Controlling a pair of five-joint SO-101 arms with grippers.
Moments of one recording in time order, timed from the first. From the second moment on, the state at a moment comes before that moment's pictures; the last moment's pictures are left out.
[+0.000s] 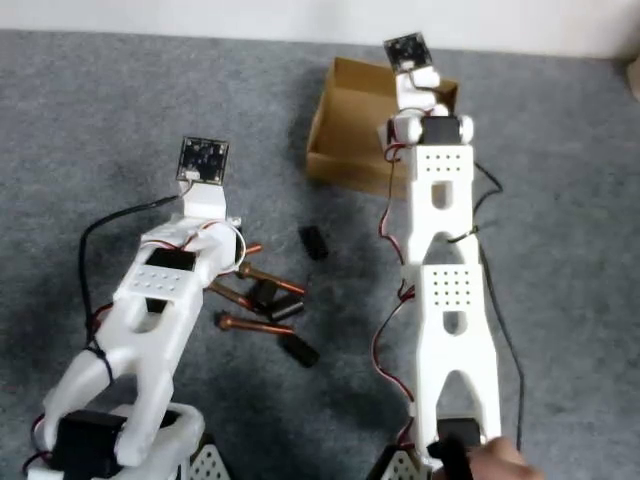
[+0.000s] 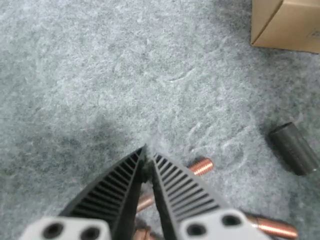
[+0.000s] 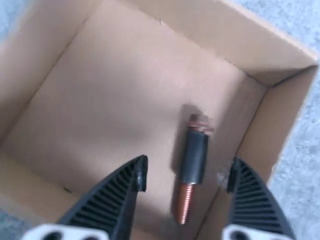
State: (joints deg) left arm 1.6 -21.1 54.8 24.7 6.0; right arm -8.4 73.5 -94.7 81.7 17.0
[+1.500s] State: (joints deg) left arm 1.6 -21.1 54.8 23.7 6.0; right arm -14.9 28.1 -95.3 99.7 6.8
